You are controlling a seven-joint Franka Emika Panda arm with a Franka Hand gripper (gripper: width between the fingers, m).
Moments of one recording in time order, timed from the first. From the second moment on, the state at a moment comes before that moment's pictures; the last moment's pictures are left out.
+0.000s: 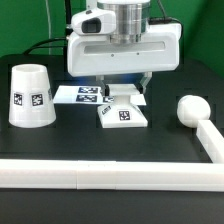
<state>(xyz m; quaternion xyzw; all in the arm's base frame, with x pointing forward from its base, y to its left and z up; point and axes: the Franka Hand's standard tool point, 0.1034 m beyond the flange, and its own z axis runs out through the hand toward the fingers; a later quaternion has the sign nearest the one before) 0.460 0.013 0.049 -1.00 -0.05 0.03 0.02</state>
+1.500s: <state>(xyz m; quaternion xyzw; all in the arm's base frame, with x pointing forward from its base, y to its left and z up) 0.641 0.084 0.051 -1.00 0.02 -0.06 0.06</state>
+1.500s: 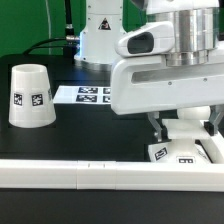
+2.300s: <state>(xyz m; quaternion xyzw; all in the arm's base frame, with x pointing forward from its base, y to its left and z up) 0.644 0.089 0.053 -1.00 0.02 -0.05 0.06</state>
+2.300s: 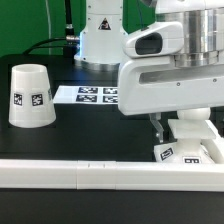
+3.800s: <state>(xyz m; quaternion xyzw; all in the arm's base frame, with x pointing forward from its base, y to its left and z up) 0.531 0.122 0.075 -0.99 0.11 -0.04 0.08</state>
